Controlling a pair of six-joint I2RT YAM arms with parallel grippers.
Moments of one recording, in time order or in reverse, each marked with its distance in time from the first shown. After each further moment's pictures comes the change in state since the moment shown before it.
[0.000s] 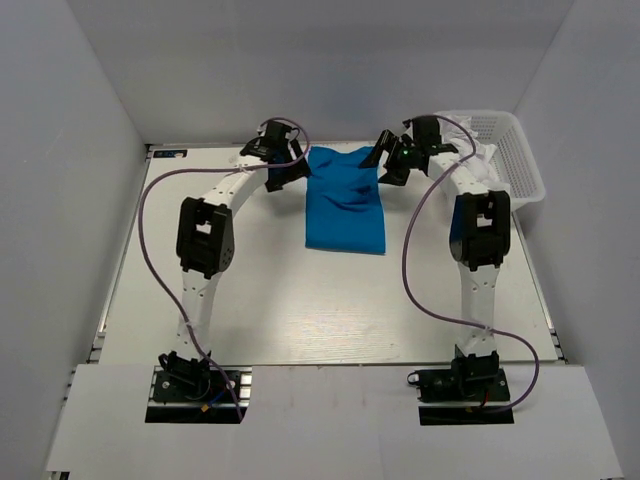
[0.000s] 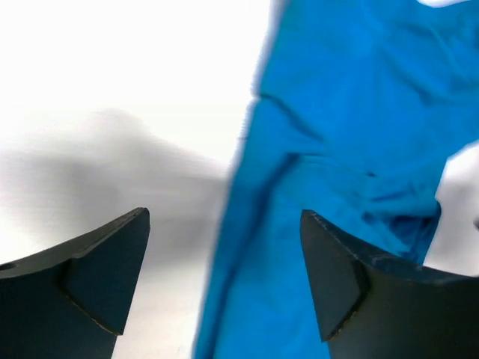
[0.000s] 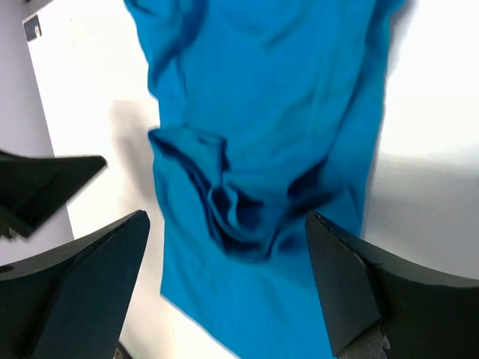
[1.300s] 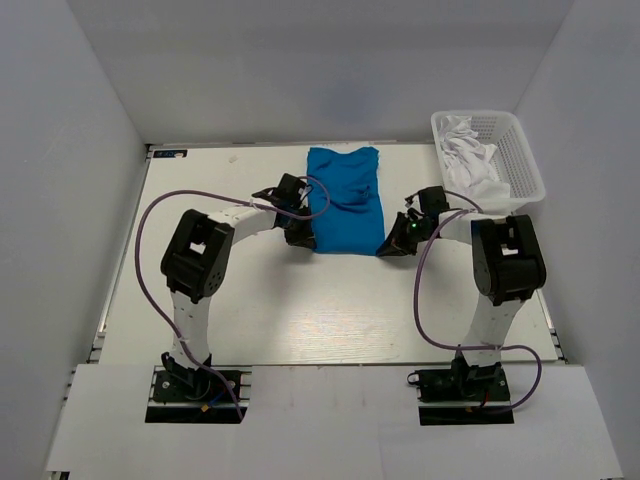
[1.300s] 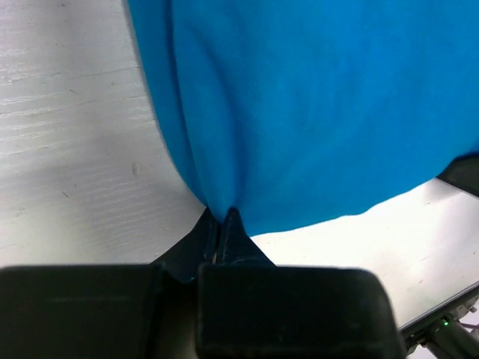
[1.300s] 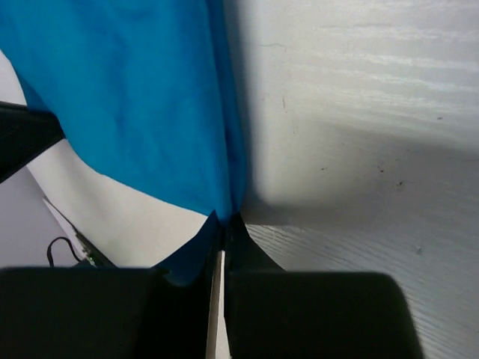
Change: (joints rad) left arm -0.135 -0.288 -0.678 0.186 0.298 0.095; right arm 0.005 -0.425 -0.914 0.150 -0.050 -0.089
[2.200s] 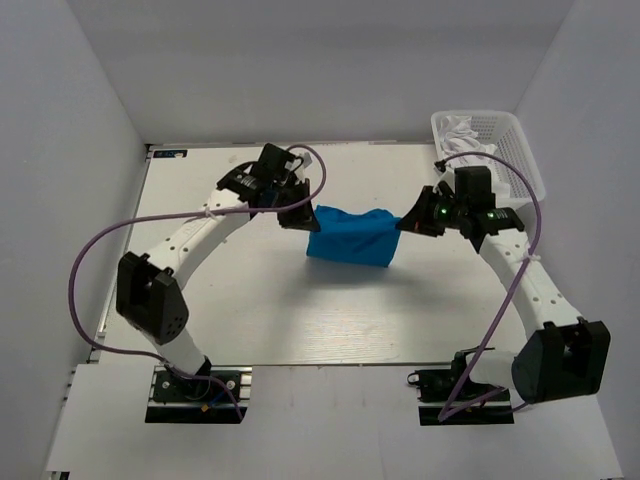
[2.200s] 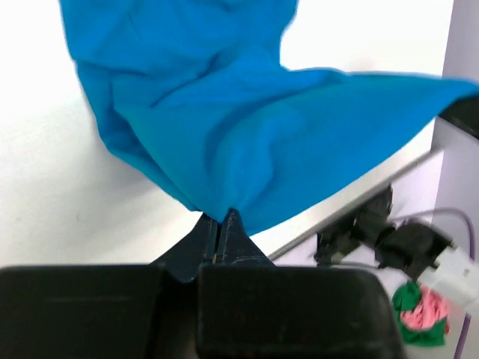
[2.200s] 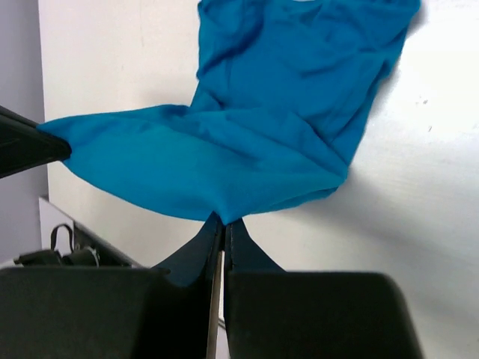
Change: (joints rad) left arm -0.048 -0.396 0.119 -0.352 0.101 0.028; right arm 0.011 -0.652 0.012 -0.286 0.105 -0.080
